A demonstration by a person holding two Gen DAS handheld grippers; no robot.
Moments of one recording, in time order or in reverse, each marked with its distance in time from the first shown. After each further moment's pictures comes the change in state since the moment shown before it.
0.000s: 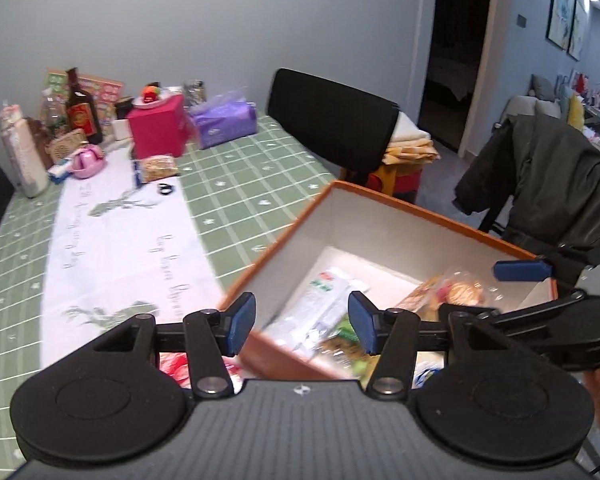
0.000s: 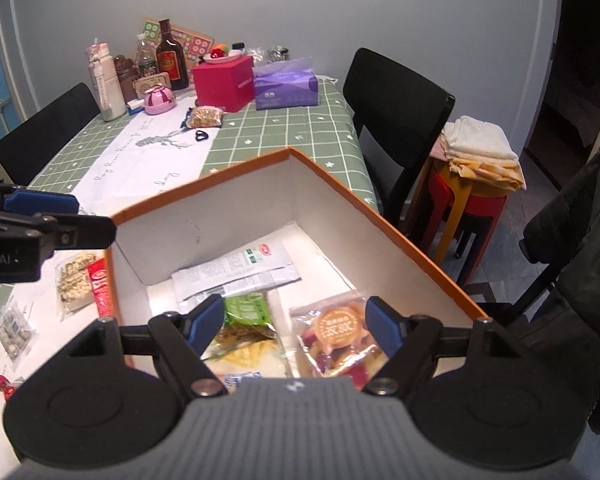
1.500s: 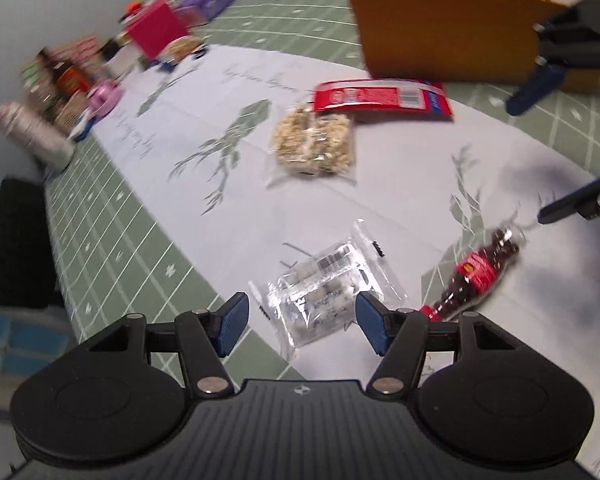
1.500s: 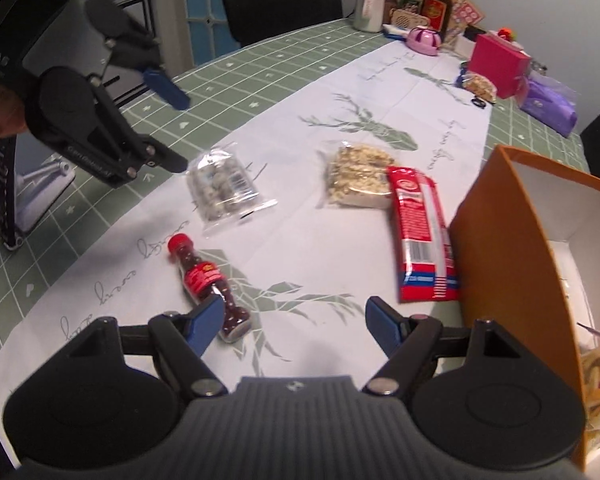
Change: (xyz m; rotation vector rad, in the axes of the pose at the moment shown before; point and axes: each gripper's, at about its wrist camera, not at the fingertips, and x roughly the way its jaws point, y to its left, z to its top) left arm -0.025 0.151 -0.146 0.553 0.330 0.056; right arm 0.010 0.227 -0.086 -0.517 0.163 0.361
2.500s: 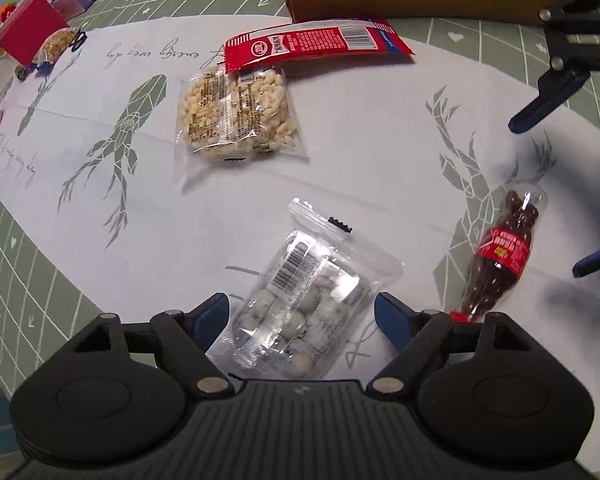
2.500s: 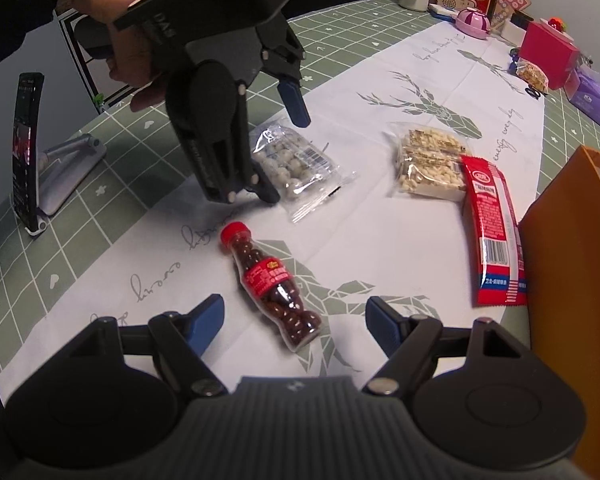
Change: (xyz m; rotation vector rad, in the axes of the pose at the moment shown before) left arm 0.083 0.016 0.022 0.167 0.096 -0.280; right arm 0.026 0.031 0.006 -0.027 0.073 0.080
